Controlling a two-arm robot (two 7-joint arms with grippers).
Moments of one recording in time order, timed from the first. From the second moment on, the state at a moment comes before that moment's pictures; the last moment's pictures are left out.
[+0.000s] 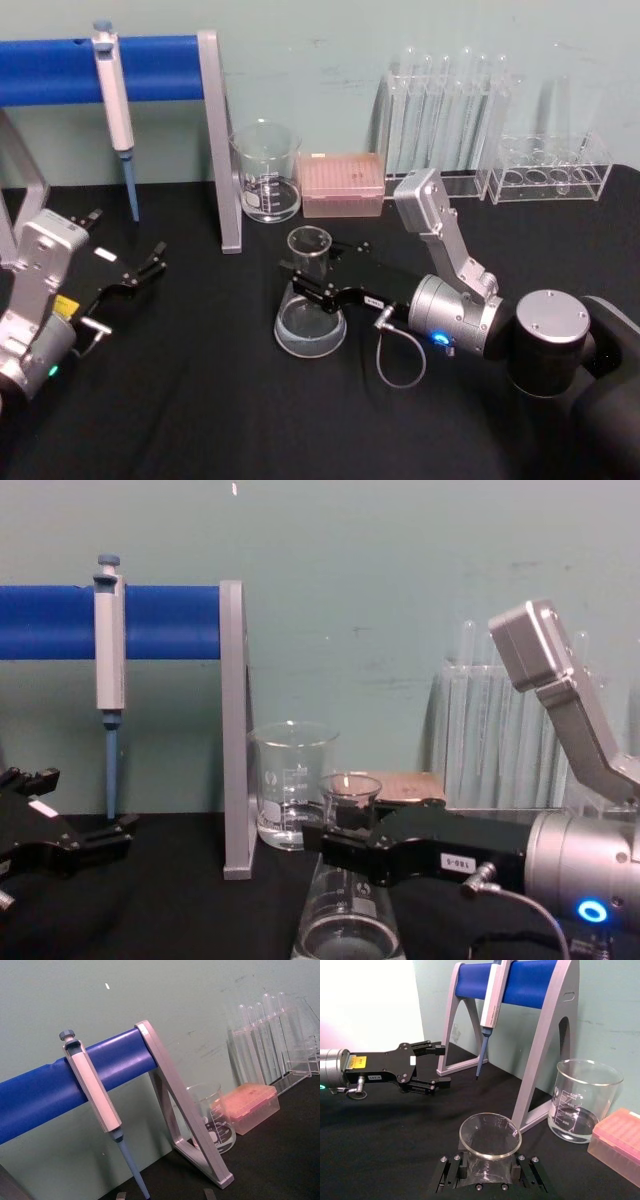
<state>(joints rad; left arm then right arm) -0.20 0.60 0.45 -1.41 -0.25 -0.12 0.03 0.44 0.29 -0.56 -1.21 0.37 -0.01 0.57</state>
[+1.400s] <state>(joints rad) -0.20 0.60 0.45 -1.41 -0.25 -0.12 0.03 0.41 0.35 -0.55 -1.27 0.39 -0.01 0.61</state>
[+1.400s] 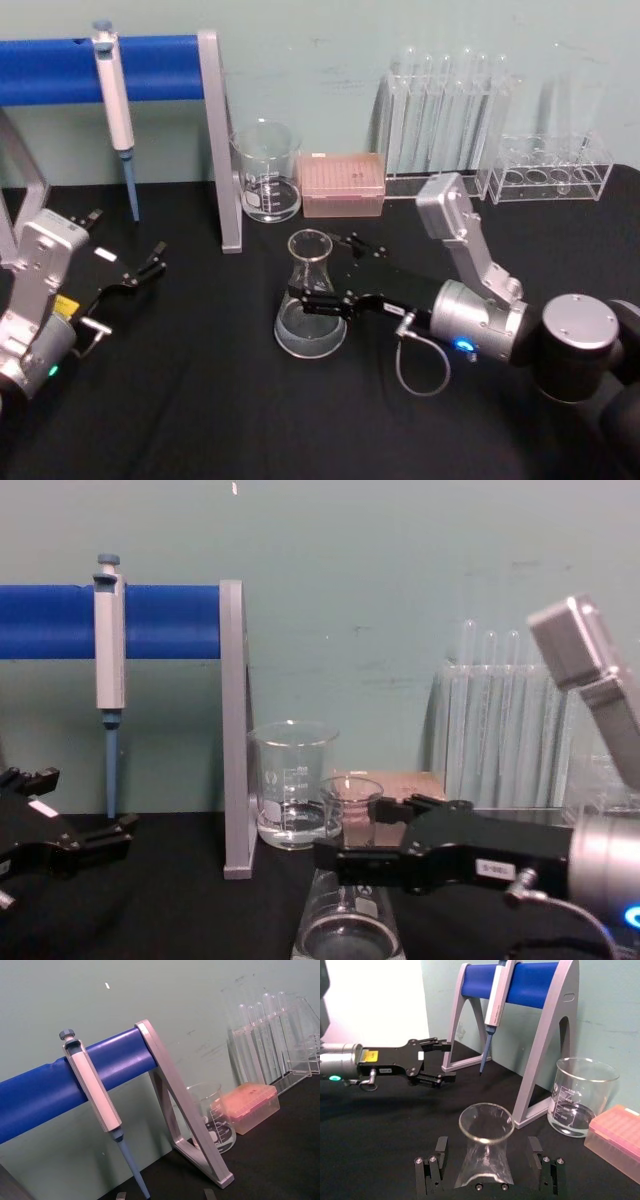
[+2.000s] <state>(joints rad) -0.20 0.60 0.45 -1.41 -0.25 -0.12 0.03 0.31 0.50 -0.49 -1.42 0.46 -0.03 0.65</state>
